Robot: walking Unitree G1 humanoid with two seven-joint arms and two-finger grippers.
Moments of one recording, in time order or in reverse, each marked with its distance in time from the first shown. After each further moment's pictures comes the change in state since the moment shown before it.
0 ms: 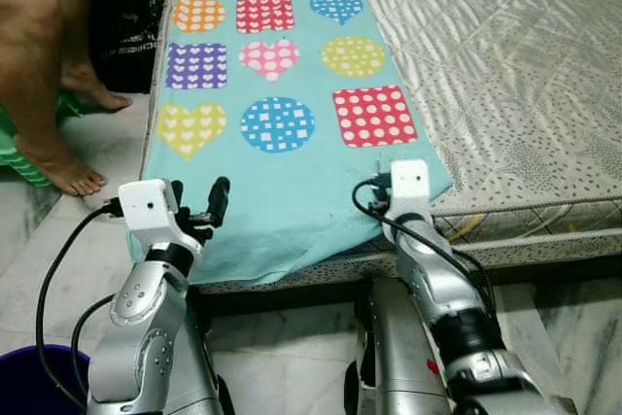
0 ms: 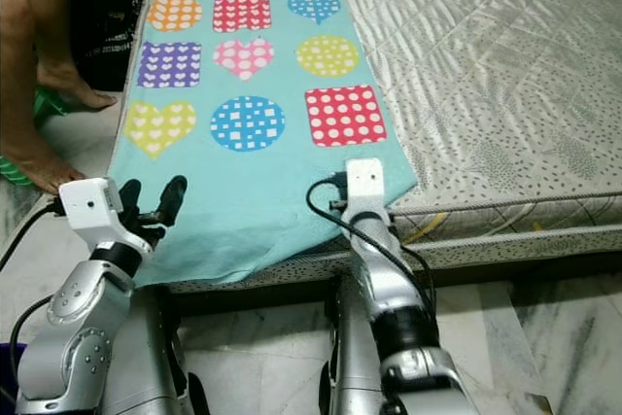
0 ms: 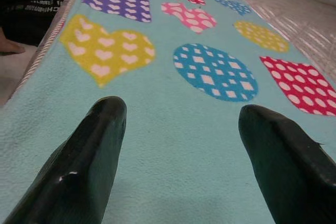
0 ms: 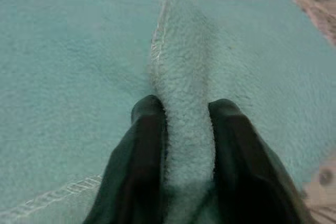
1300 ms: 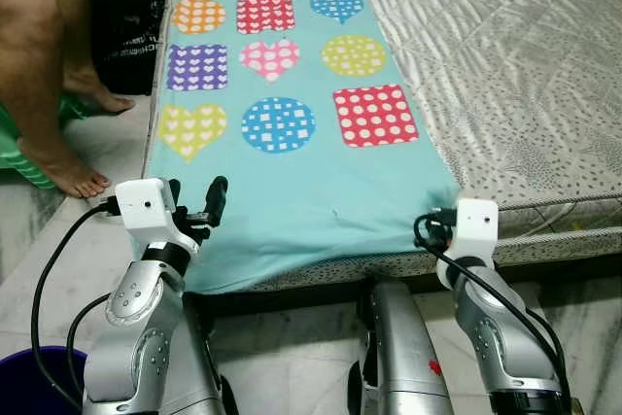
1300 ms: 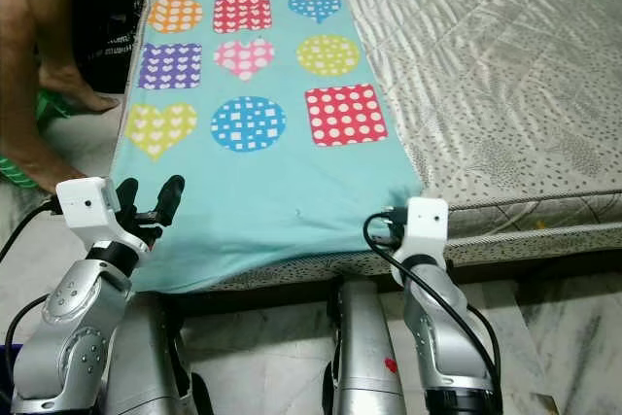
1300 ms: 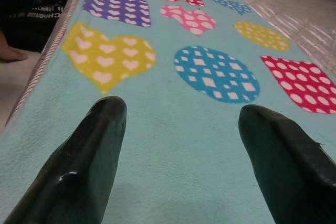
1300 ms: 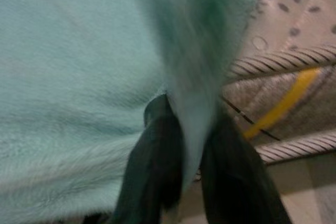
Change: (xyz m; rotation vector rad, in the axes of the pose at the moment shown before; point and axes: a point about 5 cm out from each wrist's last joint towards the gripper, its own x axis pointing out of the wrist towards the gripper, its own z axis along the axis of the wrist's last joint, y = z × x) left arm 0.000 0.003 0.002 0.019 -0.004 -0.006; right arm -0.054 -0.057 -0.025 0.099 0.055 -0.057
